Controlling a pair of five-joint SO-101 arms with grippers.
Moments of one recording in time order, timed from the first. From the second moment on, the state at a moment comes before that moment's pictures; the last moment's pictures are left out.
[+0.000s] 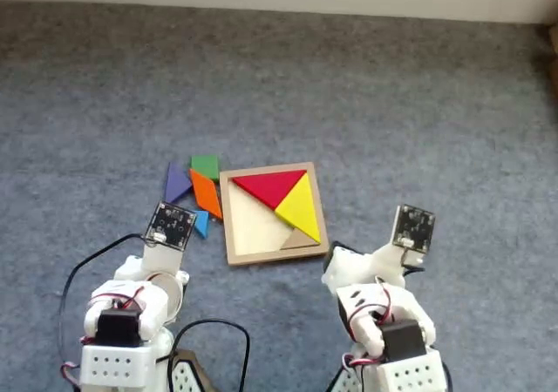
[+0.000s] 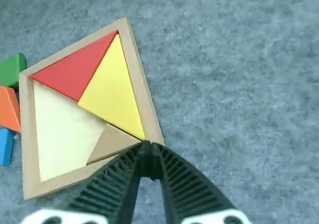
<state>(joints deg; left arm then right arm) -4.1 -102.4 96.0 75.5 -10.5 -18.2 -103.6 95.9 60.5 -26.2</state>
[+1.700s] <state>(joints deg) -11.8 -90.9 66.3 70.7 -23.7 -18.1 -104.4 95.9 60.4 -25.7</state>
